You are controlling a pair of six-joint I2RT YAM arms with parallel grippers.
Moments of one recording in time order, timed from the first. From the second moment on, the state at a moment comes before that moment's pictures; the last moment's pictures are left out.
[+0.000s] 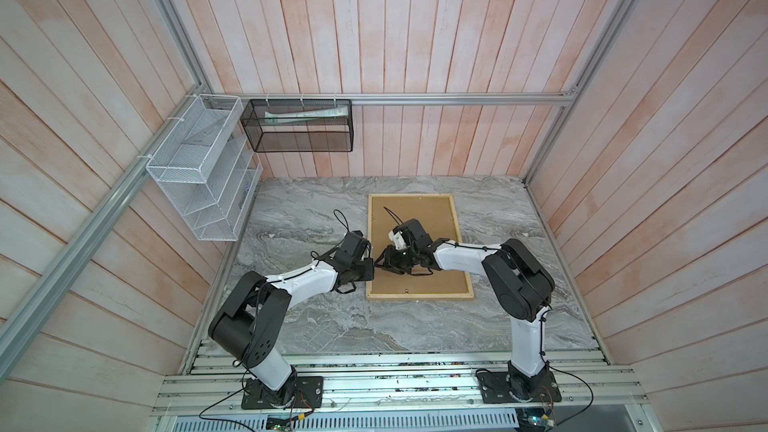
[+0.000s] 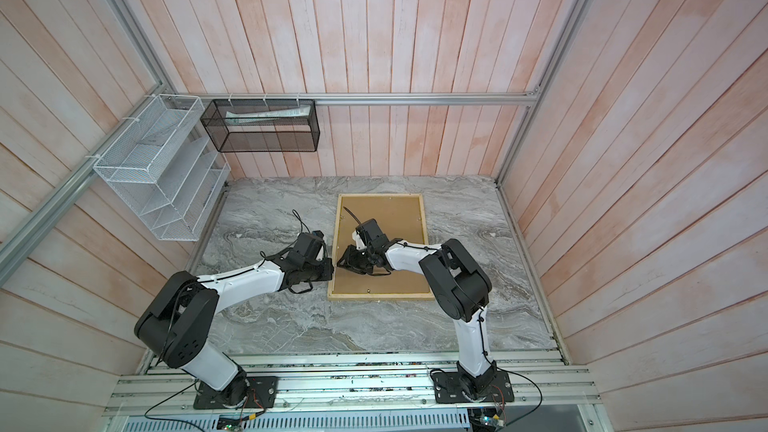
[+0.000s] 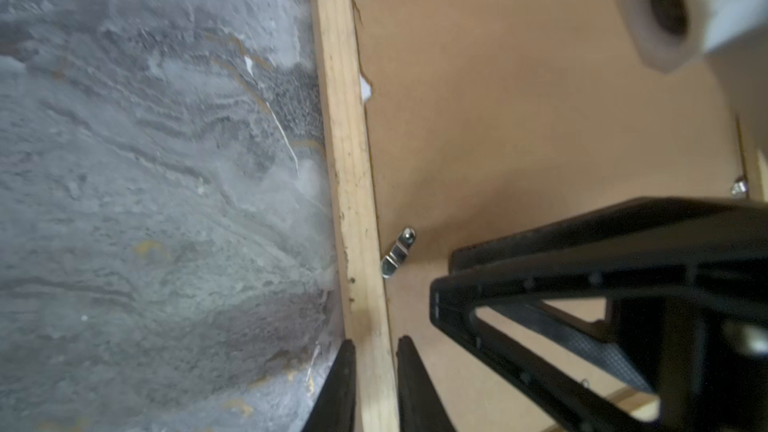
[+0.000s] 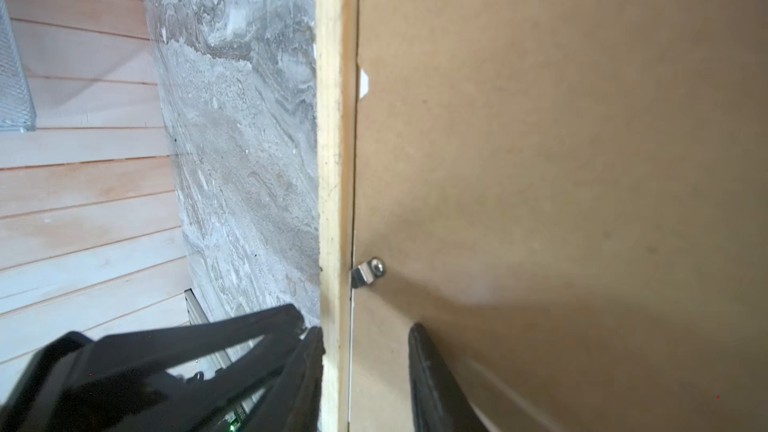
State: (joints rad) left arm -0.57 1.63 0.86 -0.20 0.05 -0.50; right arm 0.70 2.03 1.24 -0.10 -0.51 0.82
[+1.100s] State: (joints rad) left arm -0.62 1.71 0.93 -0.23 -0.02 -0.50; right arm 0.68 2.17 1.20 0.33 -0.70 1.16
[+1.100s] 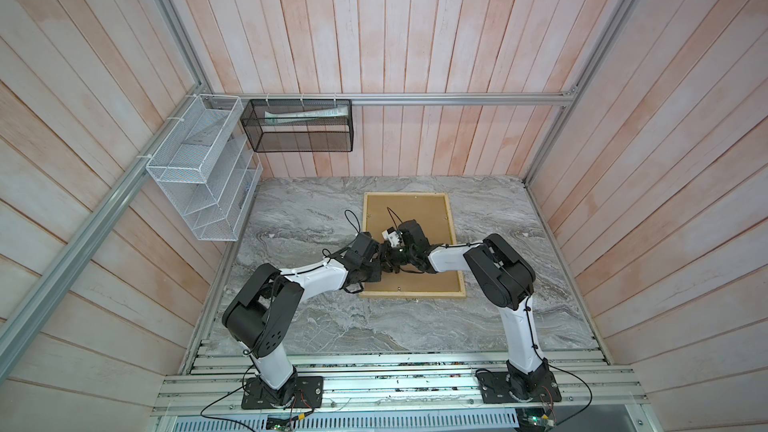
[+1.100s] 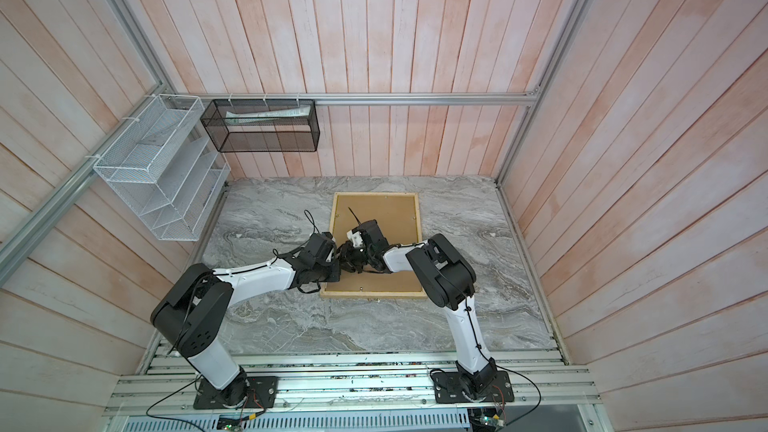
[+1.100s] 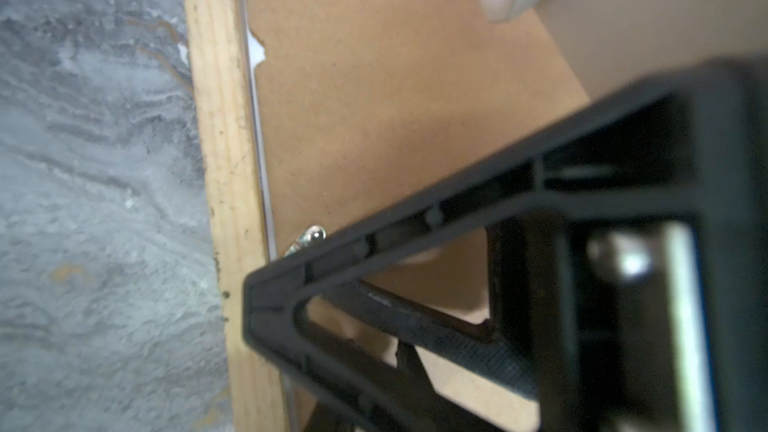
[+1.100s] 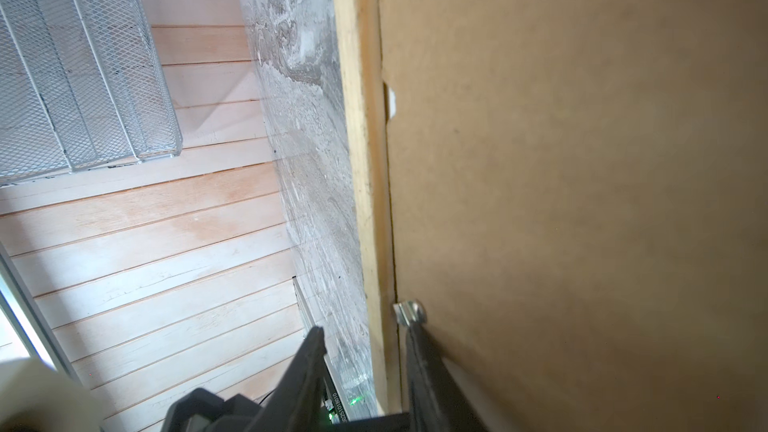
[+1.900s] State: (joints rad) left arm -0.61 1.67 0.90 -0.32 -0.16 -0.50; right arm 0.71 2.15 1.16 0.37 -0.67 1.21
